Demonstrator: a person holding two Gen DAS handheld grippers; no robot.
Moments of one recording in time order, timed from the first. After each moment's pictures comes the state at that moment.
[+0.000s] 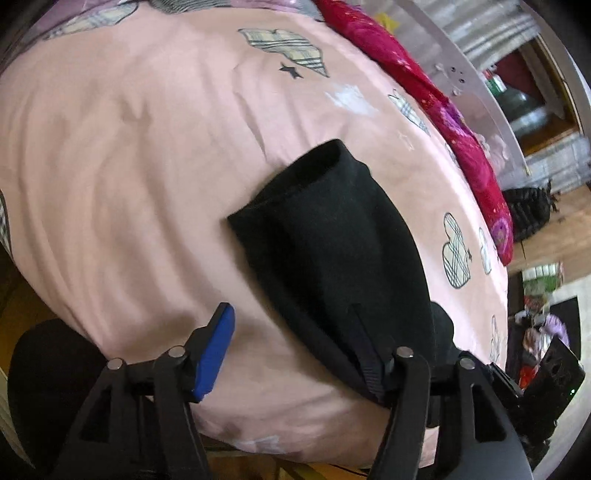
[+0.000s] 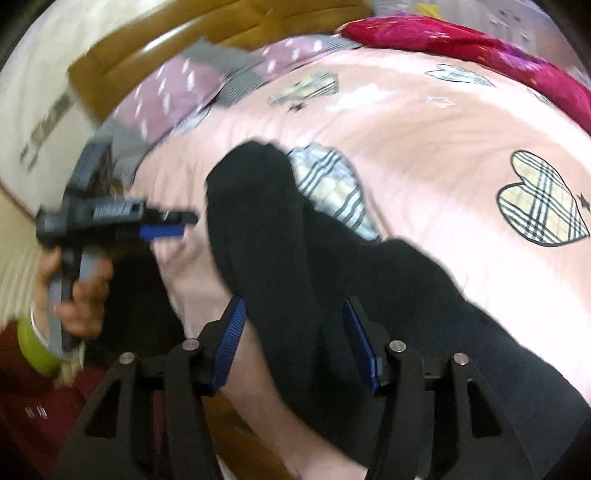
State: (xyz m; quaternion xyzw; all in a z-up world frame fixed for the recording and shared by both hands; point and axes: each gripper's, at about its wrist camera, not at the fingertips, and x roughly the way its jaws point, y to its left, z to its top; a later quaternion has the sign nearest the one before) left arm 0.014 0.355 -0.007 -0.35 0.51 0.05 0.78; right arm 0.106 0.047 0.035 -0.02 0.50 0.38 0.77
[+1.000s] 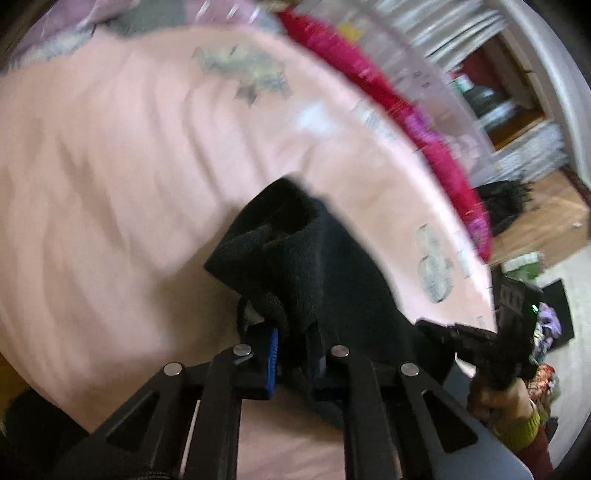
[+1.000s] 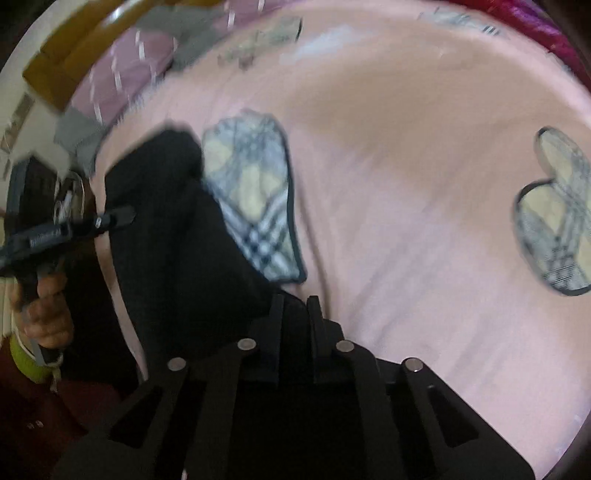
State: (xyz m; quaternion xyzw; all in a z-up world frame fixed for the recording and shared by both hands) left arm 0.049 0.366 -0.001 -0.33 0.44 -0.02 0.84; right arm 0.201 0.058 -0.007 -0.05 0.58 0.37 0.73
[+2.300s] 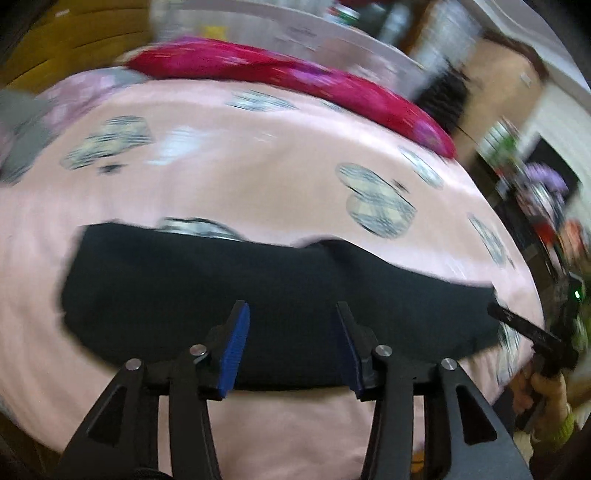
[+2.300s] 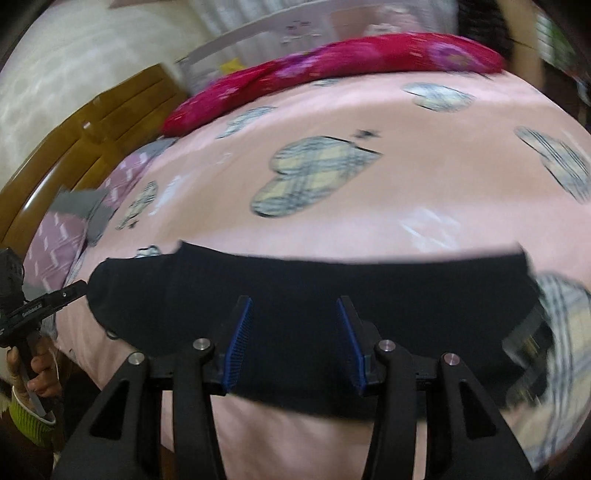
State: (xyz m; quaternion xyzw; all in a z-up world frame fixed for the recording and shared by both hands) left arm 0.077 0.209 0.045 -0.09 0.46 -0.15 0.87; right arm 0.059 -0.162 0.040 0.15 0.45 0.09 0.87
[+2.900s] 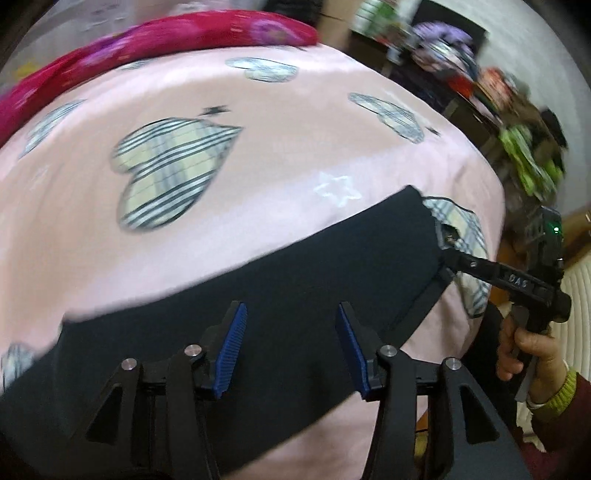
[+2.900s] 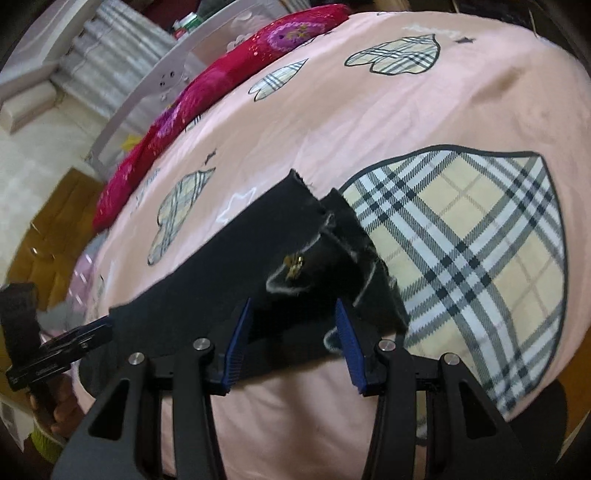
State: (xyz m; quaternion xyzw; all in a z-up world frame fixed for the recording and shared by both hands) left arm 0.140 -0.040 0.023 0.09 0.52 -0.37 0.76; right arm 0.010 -0.288 -0.006 0.33 0.42 -0.06 0.84
